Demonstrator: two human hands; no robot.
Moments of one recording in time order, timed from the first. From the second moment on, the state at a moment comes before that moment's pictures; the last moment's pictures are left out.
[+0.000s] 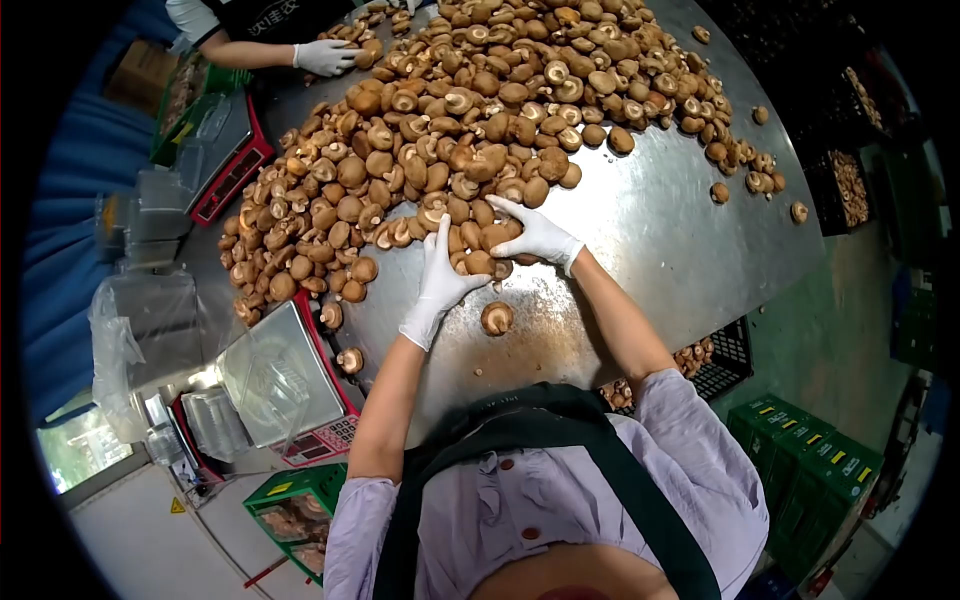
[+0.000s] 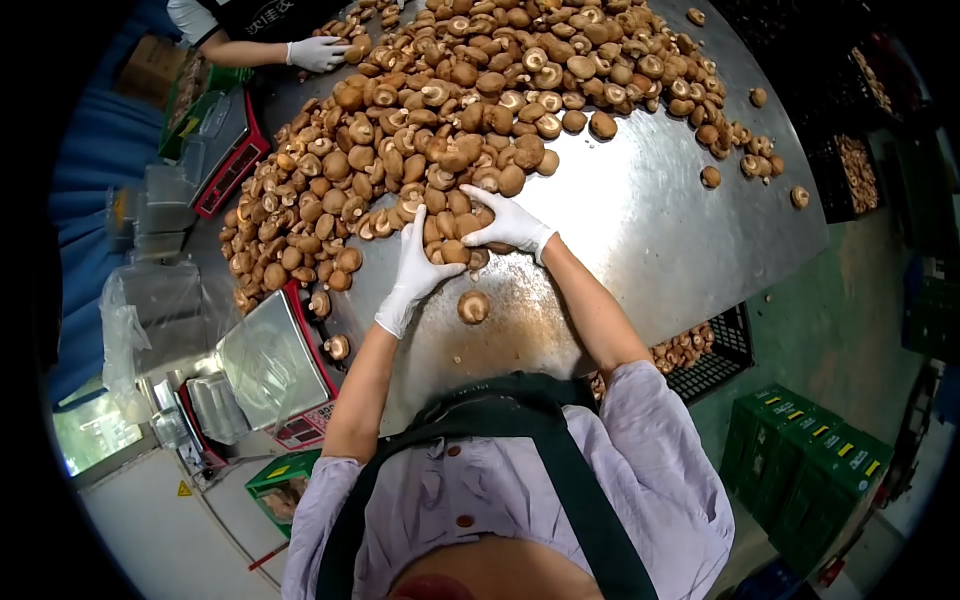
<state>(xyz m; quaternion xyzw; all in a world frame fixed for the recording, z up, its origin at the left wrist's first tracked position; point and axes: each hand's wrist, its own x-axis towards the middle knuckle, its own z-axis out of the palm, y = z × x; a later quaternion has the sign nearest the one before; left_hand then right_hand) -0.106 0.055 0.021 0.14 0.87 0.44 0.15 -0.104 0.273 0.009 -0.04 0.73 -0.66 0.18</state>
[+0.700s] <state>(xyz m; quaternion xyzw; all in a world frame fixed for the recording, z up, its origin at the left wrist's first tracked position) -0.048 -0.026 0.083 0.10 0.87 0.48 -0.04 -0.082 0.173 0.077 -0.20 0.75 -0.63 0.10</state>
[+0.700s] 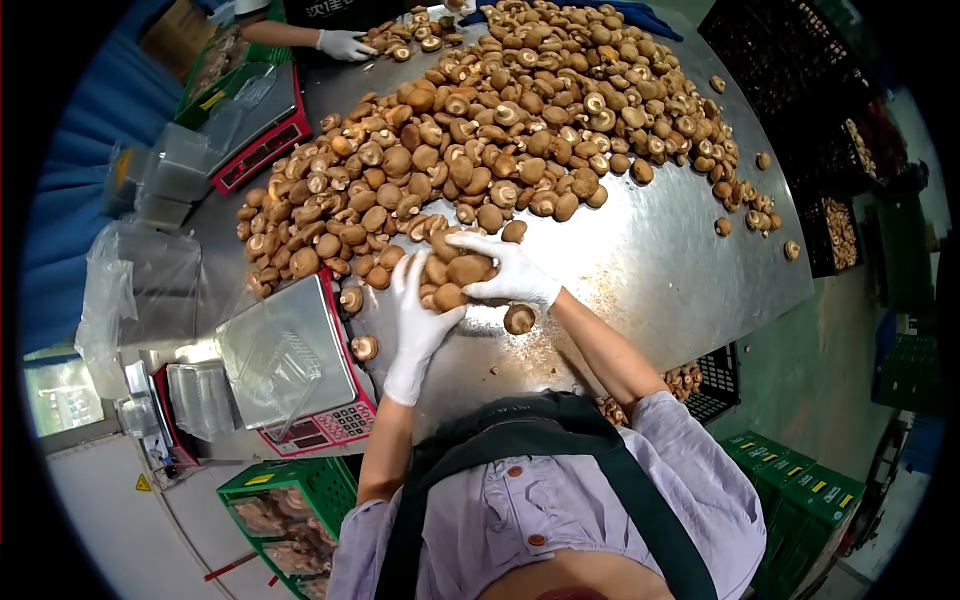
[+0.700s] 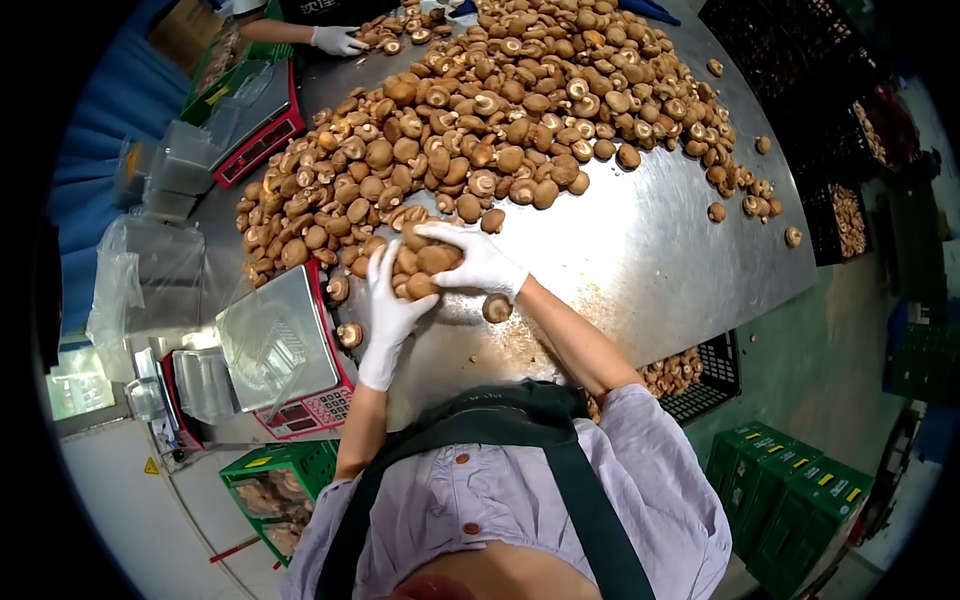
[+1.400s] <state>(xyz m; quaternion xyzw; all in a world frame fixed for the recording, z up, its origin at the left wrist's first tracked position) 0.045 -0.319 0.150 -0.14 0.98 0.12 0.06 -0.042 -0.183 0.132 -0.43 0.84 -0.33 0.03</state>
